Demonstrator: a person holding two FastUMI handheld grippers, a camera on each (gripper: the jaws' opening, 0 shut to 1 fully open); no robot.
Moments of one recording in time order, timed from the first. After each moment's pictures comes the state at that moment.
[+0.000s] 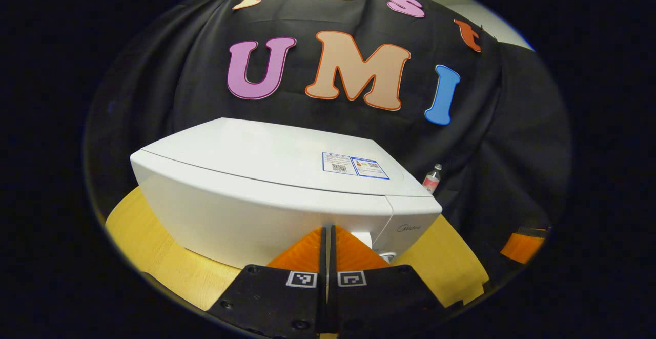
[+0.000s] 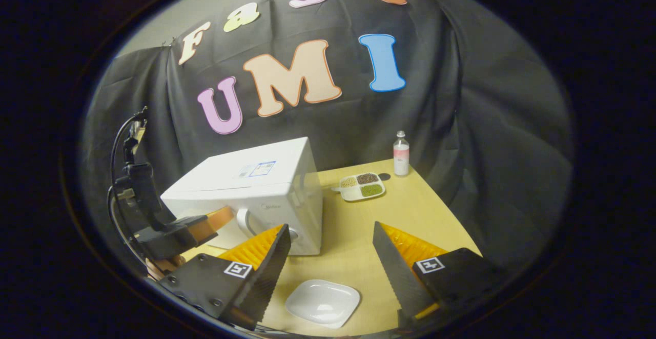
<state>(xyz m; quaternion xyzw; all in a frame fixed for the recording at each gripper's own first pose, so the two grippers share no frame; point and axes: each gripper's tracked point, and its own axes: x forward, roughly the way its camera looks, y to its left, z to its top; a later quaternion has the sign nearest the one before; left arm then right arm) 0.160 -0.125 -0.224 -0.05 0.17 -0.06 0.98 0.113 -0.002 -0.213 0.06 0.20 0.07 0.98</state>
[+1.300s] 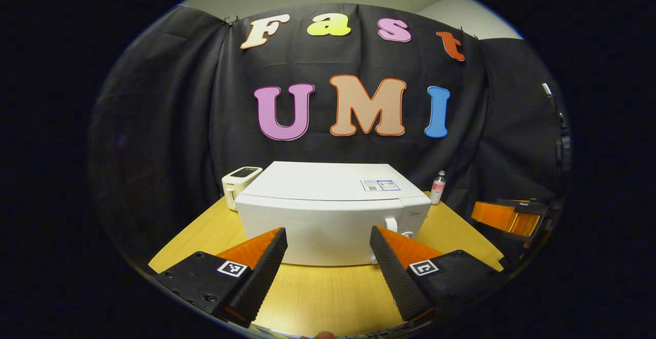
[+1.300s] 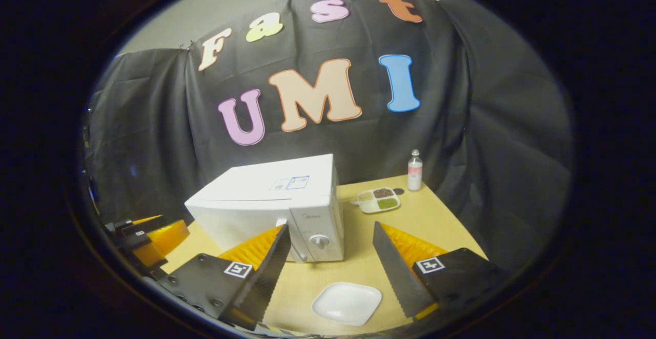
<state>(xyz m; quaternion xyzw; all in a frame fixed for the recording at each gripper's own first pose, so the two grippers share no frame) 0.023 -0.027 -0.125 0.02 0.10 -0.02 0.99 0.076 0.045 -0.163 0.05 0.15 0.09 0.98</state>
